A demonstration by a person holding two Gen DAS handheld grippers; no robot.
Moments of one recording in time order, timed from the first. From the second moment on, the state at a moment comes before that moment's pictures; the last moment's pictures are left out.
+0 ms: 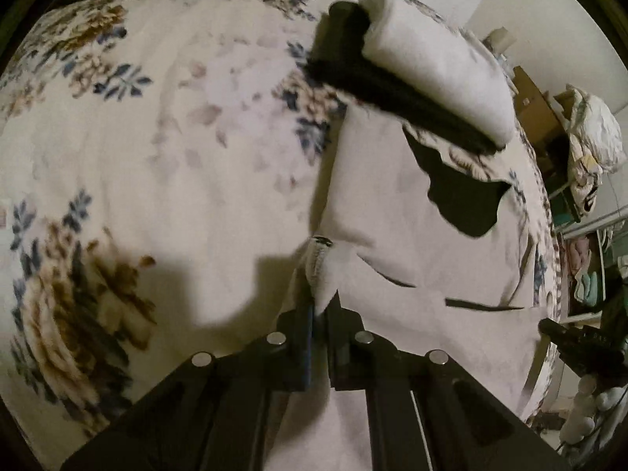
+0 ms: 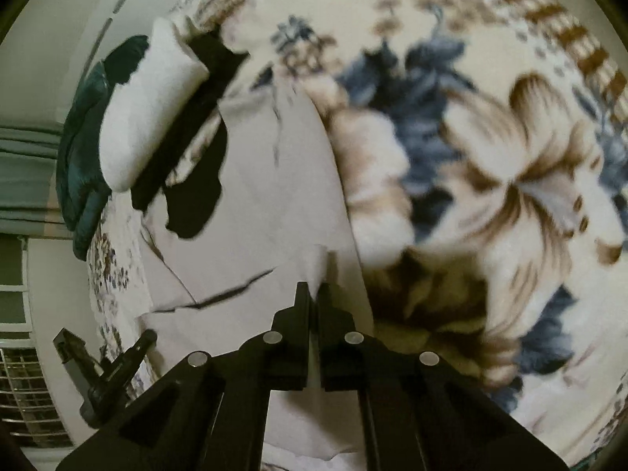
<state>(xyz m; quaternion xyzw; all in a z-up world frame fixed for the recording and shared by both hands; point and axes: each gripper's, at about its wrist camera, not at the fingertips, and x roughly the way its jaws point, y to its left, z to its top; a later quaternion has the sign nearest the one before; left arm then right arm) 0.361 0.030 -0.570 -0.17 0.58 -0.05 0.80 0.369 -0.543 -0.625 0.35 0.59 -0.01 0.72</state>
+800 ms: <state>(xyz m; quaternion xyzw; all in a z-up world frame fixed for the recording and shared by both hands) 0.520 -0.016 -0.560 -0.04 0.57 -0.09 0.82 0.515 -0.527 -0.617 0.21 0.62 -0.04 0.75</state>
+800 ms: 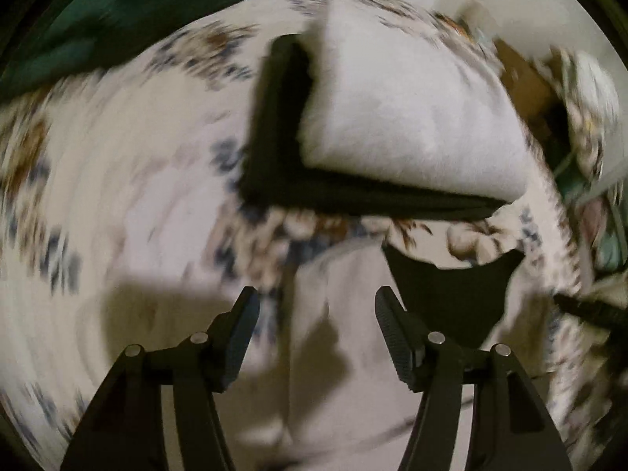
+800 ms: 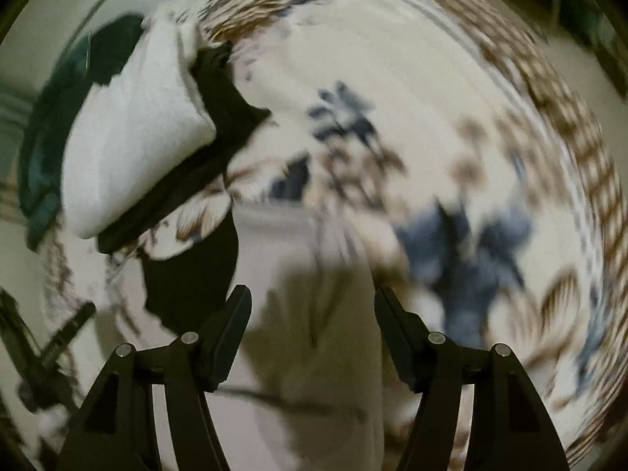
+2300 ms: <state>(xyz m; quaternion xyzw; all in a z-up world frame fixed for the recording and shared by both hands) 0.267 0.031 -0.547 -0.08 0.65 -0.07 0.75 0.292 -0.438 -0.604 0.08 0.68 0.05 0.72</state>
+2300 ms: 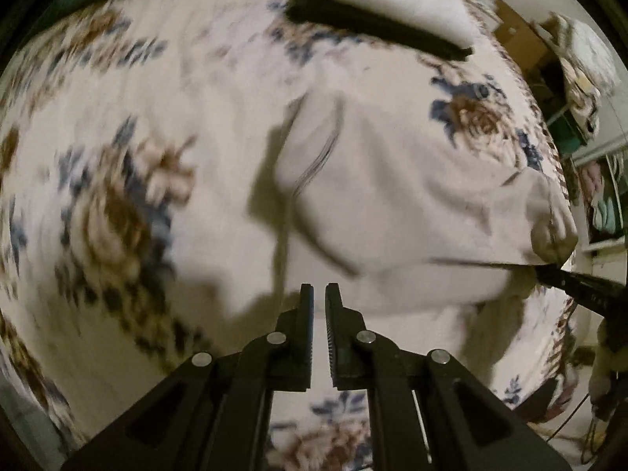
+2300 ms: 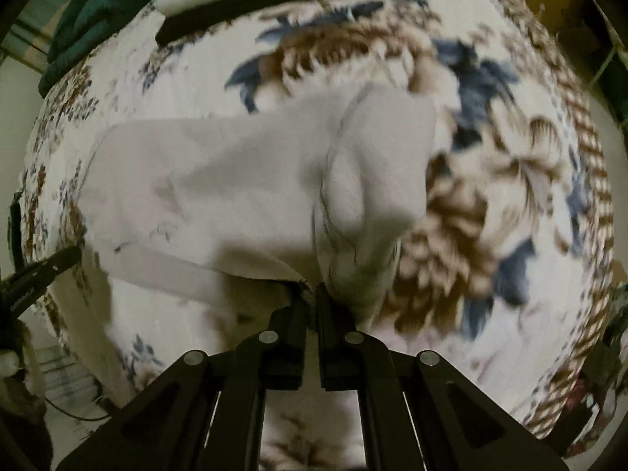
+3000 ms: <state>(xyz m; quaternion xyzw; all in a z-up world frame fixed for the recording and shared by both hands) 0.338 0.044 -0.558 -0.23 0.60 -0.08 0.76 0.299 -0.517 -0.615 0.44 0.60 -0.02 0.66</state>
